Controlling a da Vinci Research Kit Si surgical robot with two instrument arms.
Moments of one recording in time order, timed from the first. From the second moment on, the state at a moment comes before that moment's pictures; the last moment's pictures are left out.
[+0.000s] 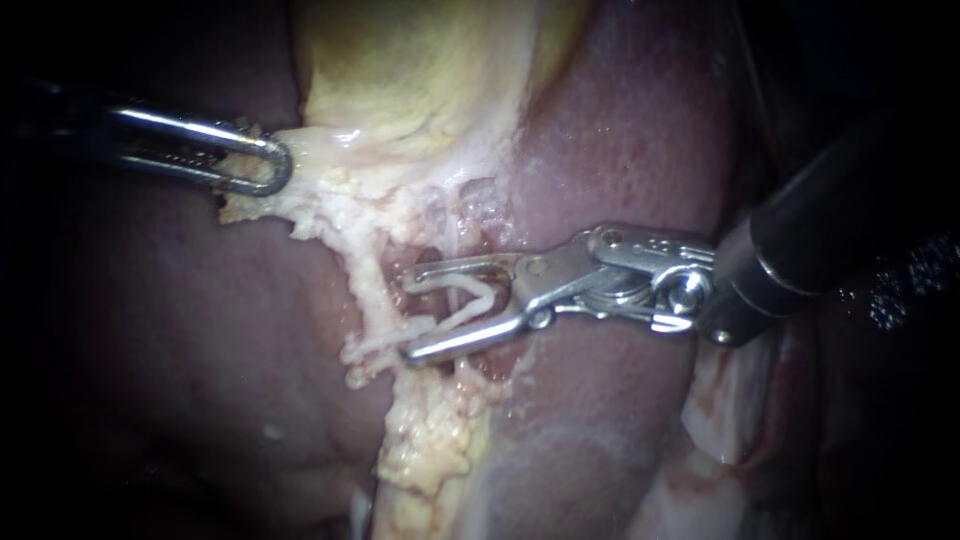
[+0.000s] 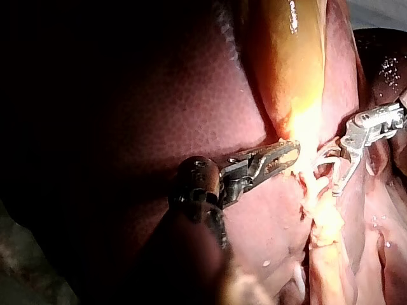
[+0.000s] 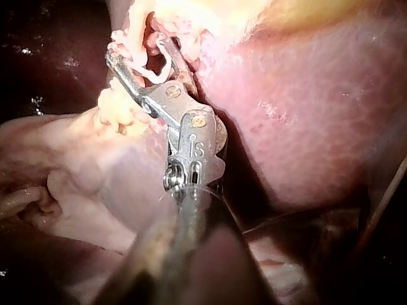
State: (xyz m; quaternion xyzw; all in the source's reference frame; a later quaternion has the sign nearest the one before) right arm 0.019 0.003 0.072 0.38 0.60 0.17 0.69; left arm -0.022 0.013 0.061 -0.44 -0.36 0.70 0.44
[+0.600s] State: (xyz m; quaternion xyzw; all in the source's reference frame) right arm 0.024 0.003 0.071 0.38 0.62 0.17 0.66; left arm -0.022 0.013 0.061 -0.44 -0.36 0.70 0.44
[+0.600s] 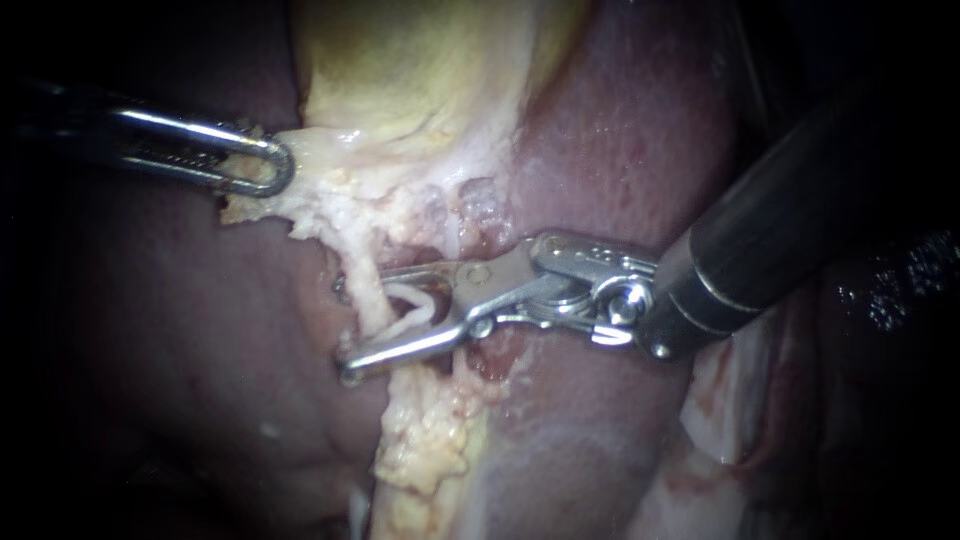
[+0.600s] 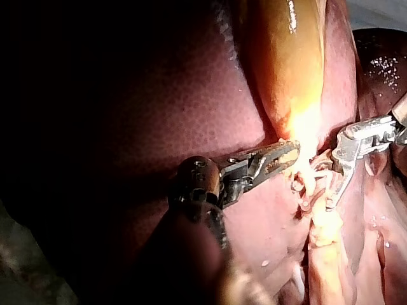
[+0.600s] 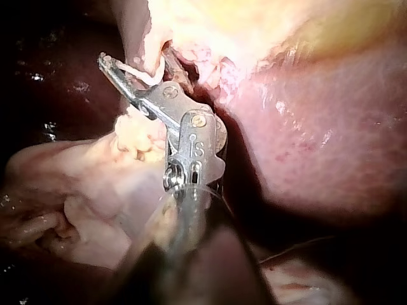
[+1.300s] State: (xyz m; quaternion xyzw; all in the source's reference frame) right arm 0.023 0.003 0.065 0.39 0.64 0.18 0.64; left arm -0.022 0.013 0.061 -0.44 -0.36 0.70 0.44
